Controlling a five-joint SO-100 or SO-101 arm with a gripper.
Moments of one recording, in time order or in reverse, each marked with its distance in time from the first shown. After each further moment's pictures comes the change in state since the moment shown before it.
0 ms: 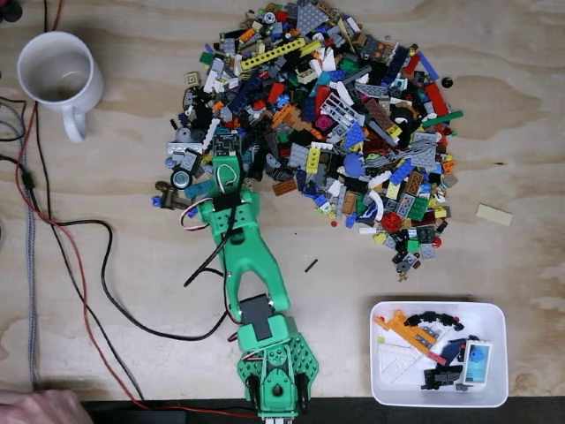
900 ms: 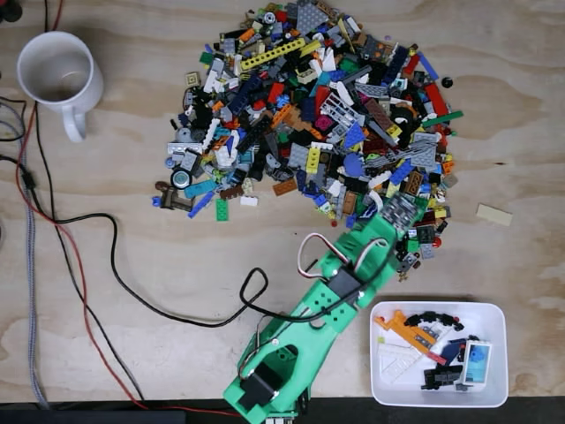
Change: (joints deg) arm 65.6 45.6 9.4 13.0 -18.8
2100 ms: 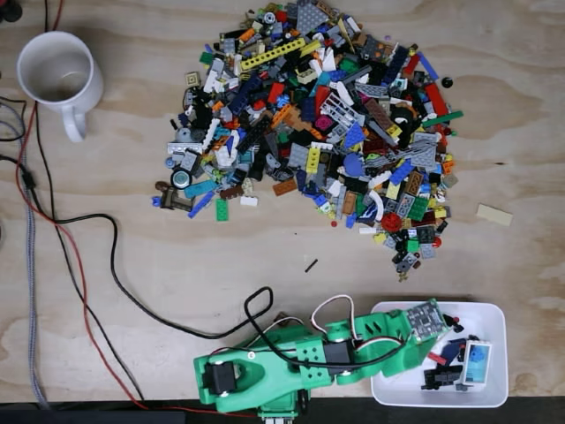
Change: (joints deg) arm 24.2 25.0 19.9 -9.3 -10.2
